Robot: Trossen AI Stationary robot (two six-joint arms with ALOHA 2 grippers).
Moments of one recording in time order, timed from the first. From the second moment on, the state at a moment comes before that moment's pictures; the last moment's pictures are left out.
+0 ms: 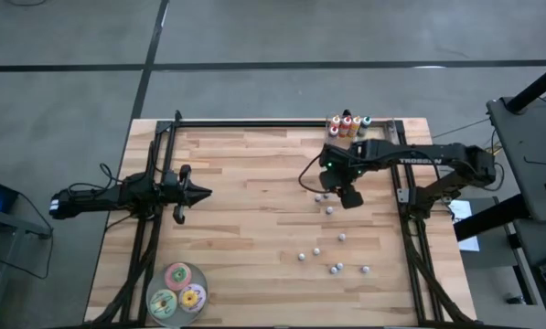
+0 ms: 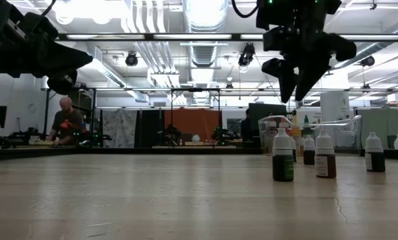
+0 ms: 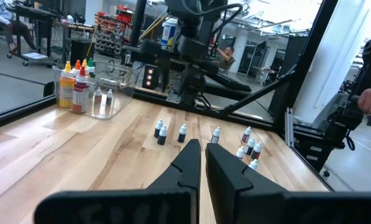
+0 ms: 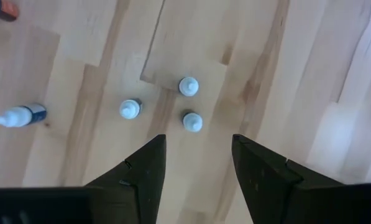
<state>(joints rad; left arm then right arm) 0.04 0.00 0.01 0.01 0.01 -0.24 -0.20 1.42 1.09 -0.95 -0.05 -0.49</state>
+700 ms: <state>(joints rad) 0.04 0.00 0.01 0.01 0.01 -0.24 -0.19 1.42 0.91 -0.73 -0.05 -0.49</state>
